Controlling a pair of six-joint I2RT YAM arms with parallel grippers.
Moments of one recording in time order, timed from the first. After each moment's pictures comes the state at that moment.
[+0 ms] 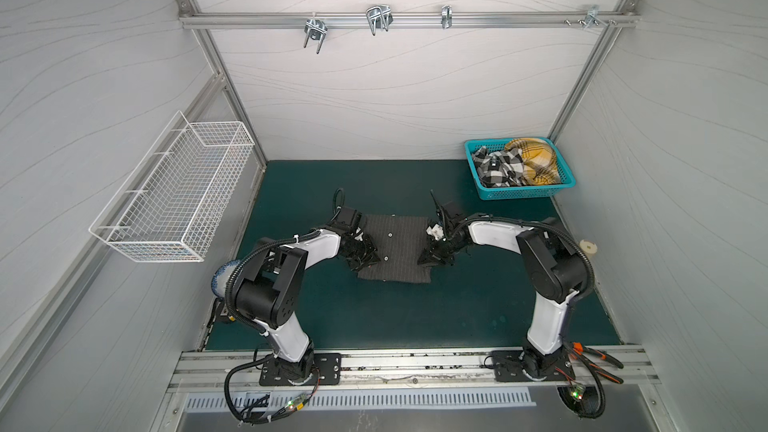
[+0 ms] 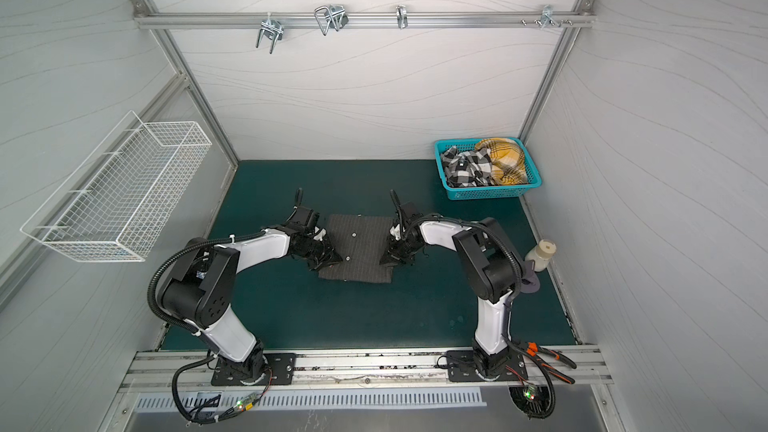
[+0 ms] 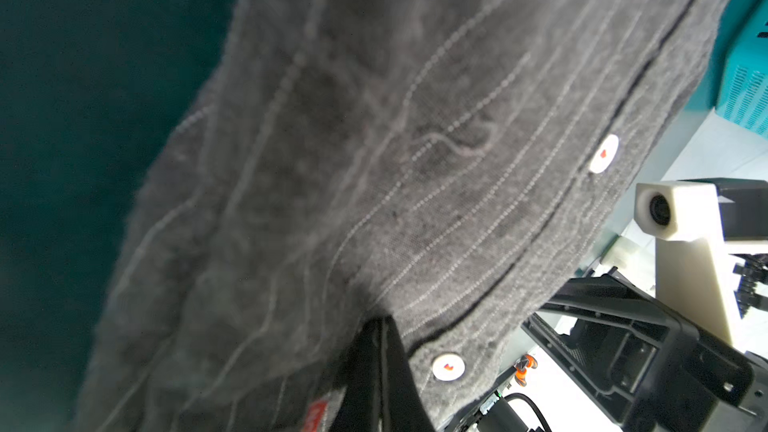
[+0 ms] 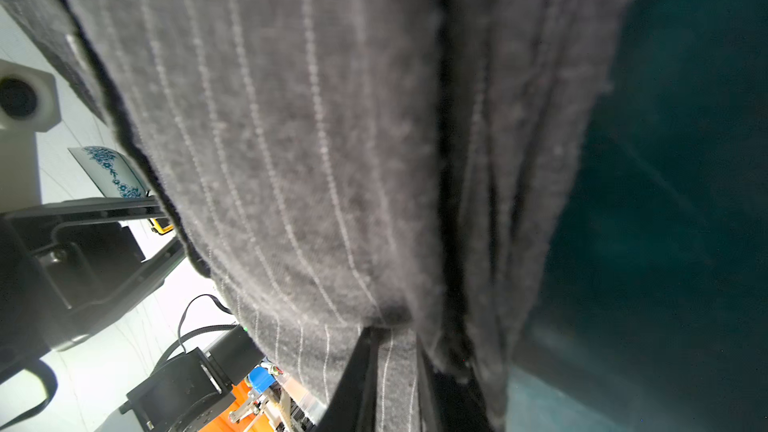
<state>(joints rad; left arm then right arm) -0.32 1.68 0.86 -0.38 0.52 -0.89 0.57 1.87 1.10 -0.49 -0.61 0.66</state>
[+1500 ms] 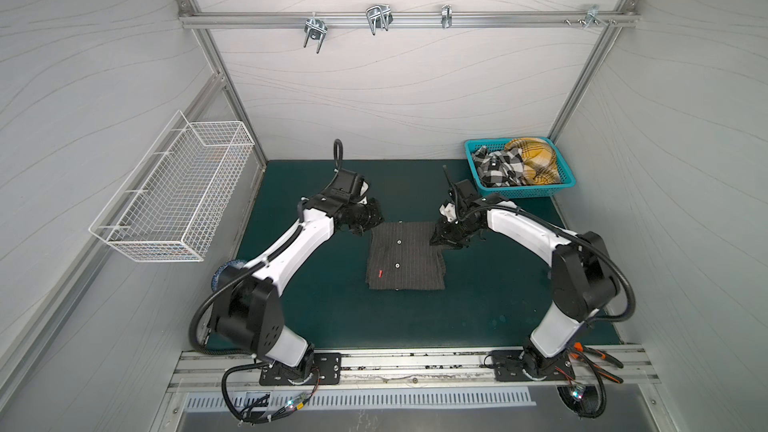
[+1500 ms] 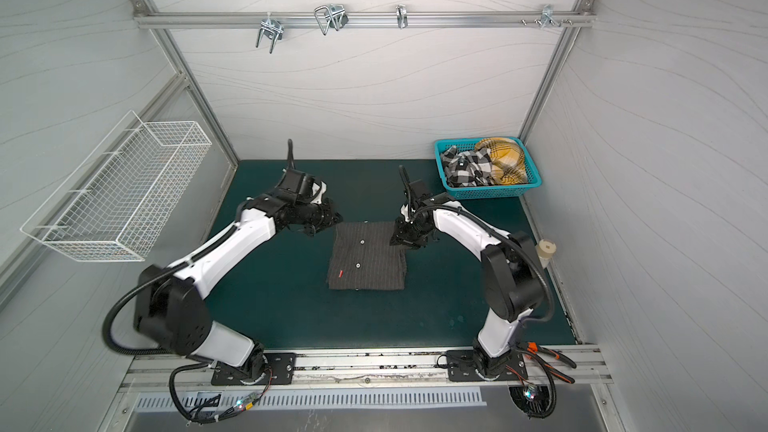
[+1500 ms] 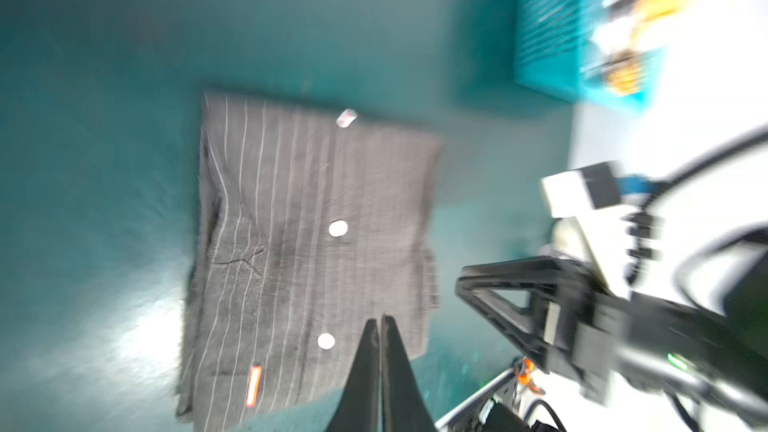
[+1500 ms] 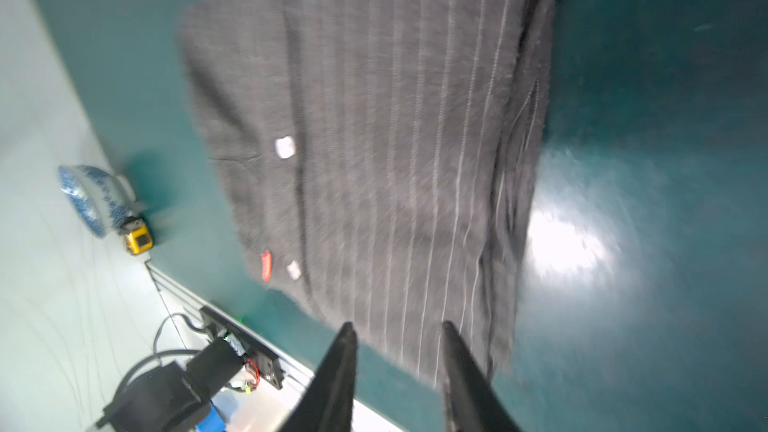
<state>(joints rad) -0.36 1.41 1.23 -0.66 0.32 -0.69 0.53 1.66 1.27 -0.81 -0.44 0.55</state>
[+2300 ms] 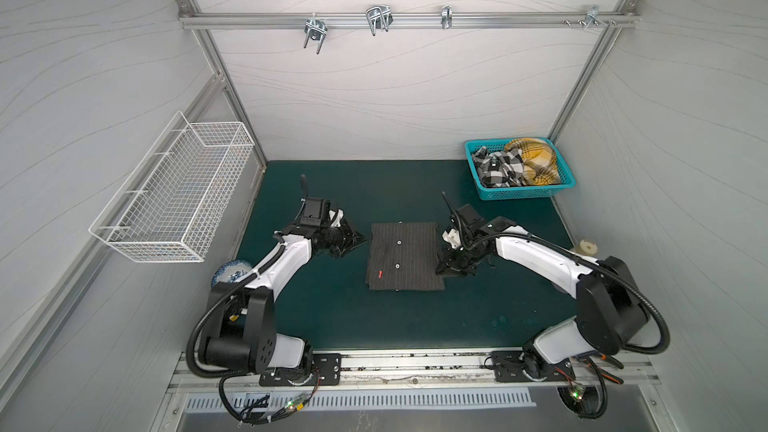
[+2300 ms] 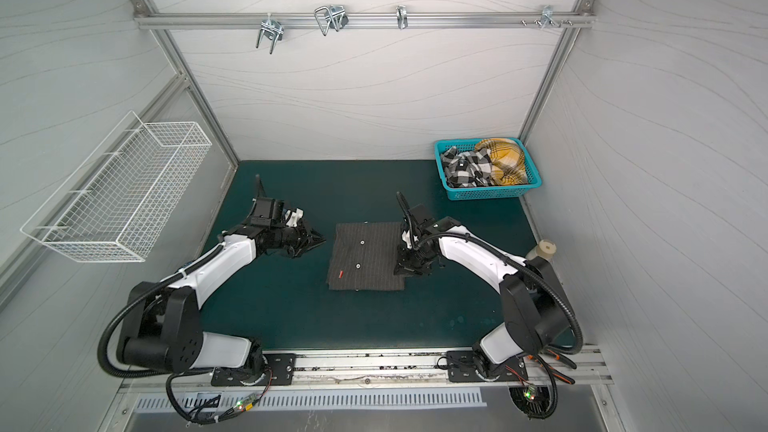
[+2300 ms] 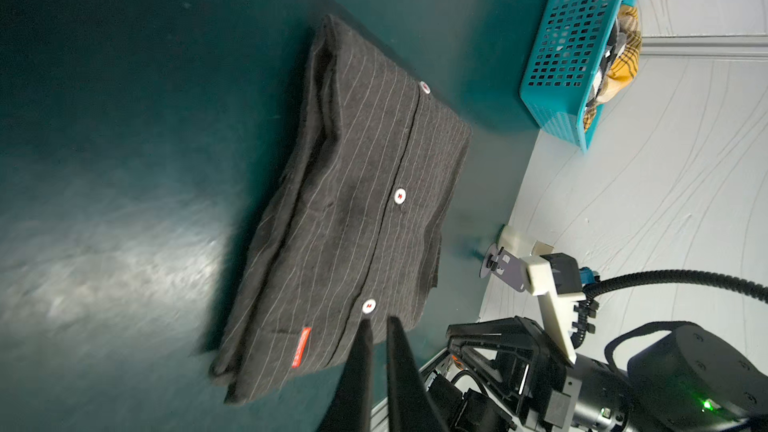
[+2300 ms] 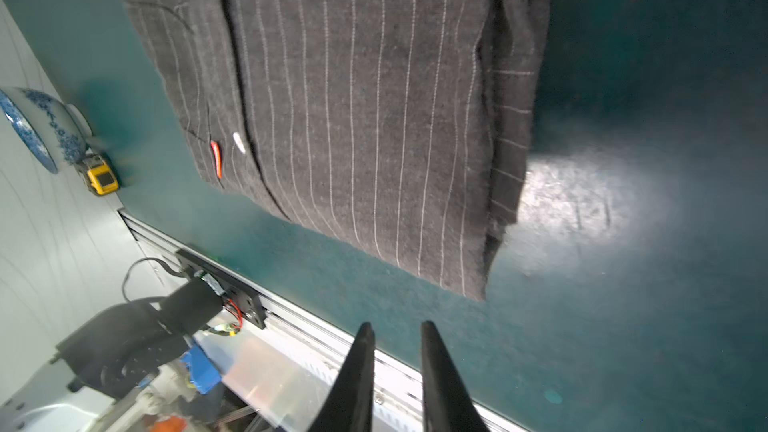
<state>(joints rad) -0.15 1.47 0.89 -0.41 0.65 -0.84 0.63 1.54 1.02 -0.79 -0.47 0.64</state>
